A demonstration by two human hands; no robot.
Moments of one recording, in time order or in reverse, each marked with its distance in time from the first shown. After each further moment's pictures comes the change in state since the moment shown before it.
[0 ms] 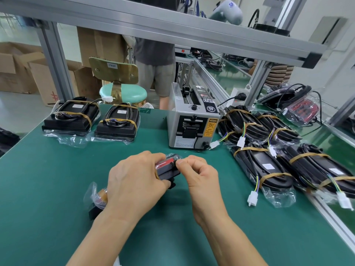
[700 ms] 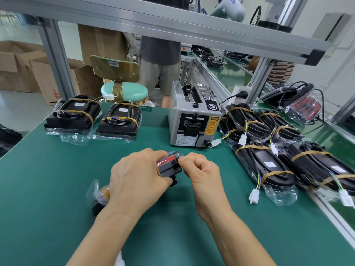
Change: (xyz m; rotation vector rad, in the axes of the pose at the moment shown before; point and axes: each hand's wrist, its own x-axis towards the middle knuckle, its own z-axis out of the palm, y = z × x) left_hand 0.001 -0.001 -0.001 0.008 -0.025 -0.001; right_hand 0.002 -0.003 -0.002 0.026 -0.069 0.010
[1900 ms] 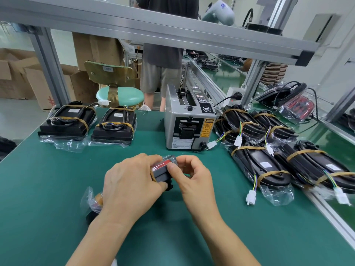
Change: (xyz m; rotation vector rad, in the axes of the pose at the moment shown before) left_hand -0.001 -0.002 0.003 -0.047 0.048 0.018; right_hand -0.001 0.009 0.002 -0.123 0.031 -0.116
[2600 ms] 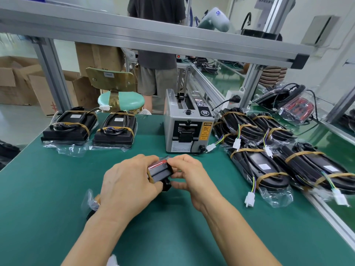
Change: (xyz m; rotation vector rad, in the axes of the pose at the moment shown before) left_hand 0.007 -0.005 -0.004 0.037 -0.032 0.036; right_hand 0.029 -0.014 -0.003 0.133 -0.212 0.384
